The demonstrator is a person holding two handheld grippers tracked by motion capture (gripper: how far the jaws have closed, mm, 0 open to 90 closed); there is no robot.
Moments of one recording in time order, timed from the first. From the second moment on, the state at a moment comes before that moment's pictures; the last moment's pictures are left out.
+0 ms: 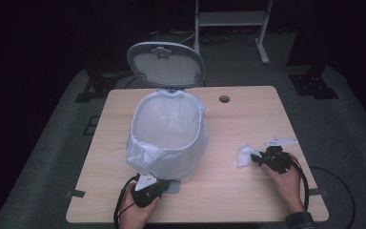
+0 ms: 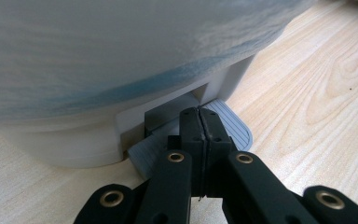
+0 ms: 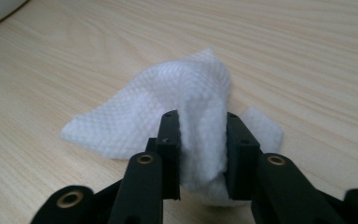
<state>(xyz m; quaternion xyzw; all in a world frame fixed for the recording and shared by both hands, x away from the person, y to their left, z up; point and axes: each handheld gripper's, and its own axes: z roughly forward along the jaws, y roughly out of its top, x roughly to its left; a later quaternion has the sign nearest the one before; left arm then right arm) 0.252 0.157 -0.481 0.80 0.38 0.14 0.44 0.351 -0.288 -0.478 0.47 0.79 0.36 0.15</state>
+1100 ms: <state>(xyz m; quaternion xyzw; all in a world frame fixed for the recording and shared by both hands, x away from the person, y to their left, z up) 0.252 0.157 -0.481 0.80 0.38 0.14 0.45 0.345 -0.294 -0.461 0.43 0.80 0.41 0.11</state>
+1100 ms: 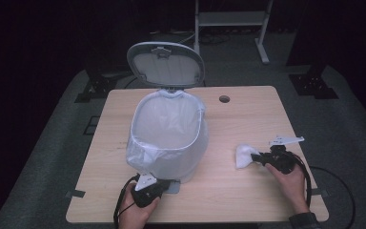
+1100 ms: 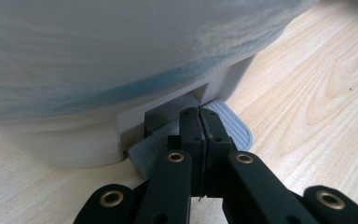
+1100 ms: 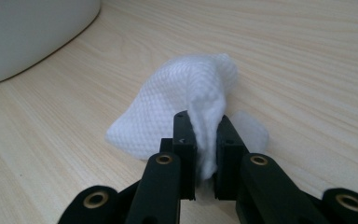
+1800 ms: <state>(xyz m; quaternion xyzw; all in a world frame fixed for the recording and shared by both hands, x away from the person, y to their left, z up) 0.252 0.157 -0.480 0.80 0.38 0.14 0.44 0.341 -0.295 -0.447 0.41 0.80 0.43 0.11</state>
